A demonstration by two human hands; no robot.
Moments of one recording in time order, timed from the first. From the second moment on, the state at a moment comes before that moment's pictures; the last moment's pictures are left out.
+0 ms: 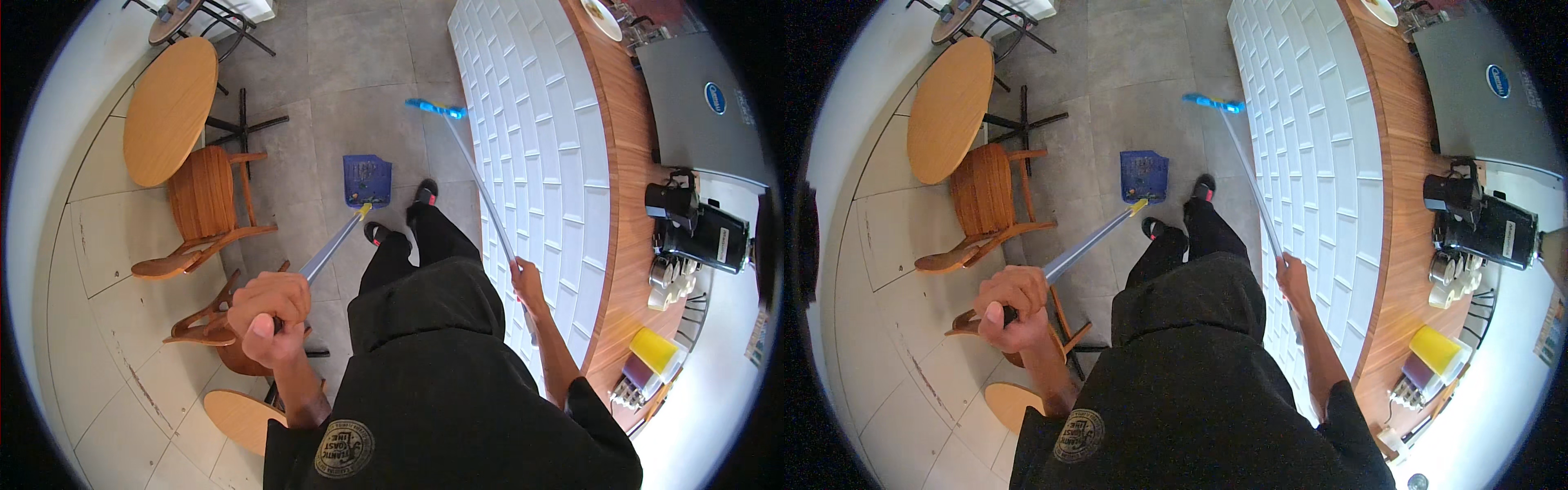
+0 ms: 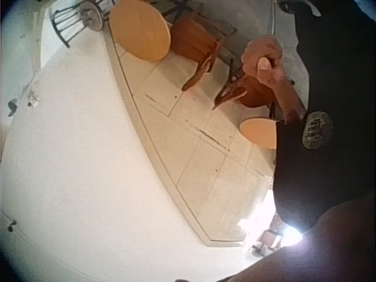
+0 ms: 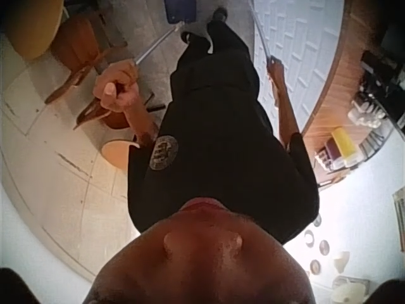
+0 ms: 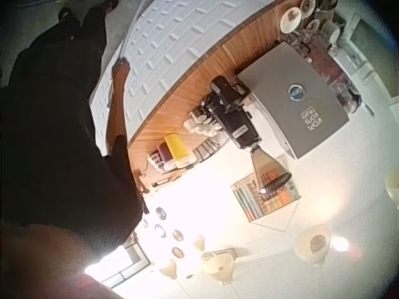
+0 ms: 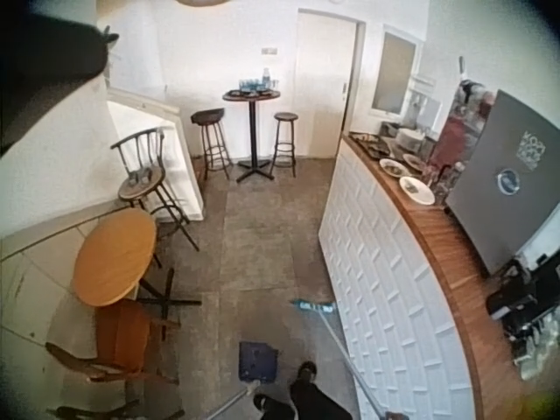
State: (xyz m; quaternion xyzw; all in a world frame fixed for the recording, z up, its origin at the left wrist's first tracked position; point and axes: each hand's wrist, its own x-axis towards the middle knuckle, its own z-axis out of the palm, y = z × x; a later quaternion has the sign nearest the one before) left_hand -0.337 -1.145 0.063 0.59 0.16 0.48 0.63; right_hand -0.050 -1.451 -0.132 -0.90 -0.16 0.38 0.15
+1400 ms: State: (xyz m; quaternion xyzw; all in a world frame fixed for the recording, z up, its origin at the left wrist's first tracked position) left_hand -0.209 -1.173 0.024 0.61 0.14 0.41 0.67; right_hand 0.065 -1.409 -0.157 -0.90 -0.34 0.28 0.00
